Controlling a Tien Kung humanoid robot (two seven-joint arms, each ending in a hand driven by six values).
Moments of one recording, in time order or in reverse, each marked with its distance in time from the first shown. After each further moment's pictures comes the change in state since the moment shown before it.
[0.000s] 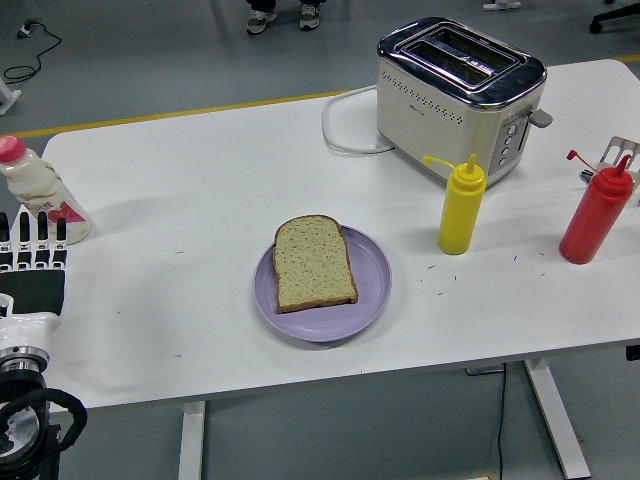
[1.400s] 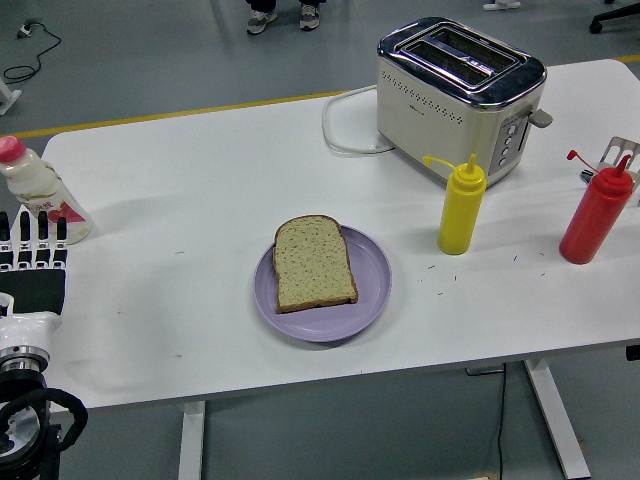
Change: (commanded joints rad) left arm -0.001 0.000 0.002 -0.001 0.000 0.000 0.000; right arm -0.171 -0.042 0.095 0.315 -0.149 0.020 -0.031
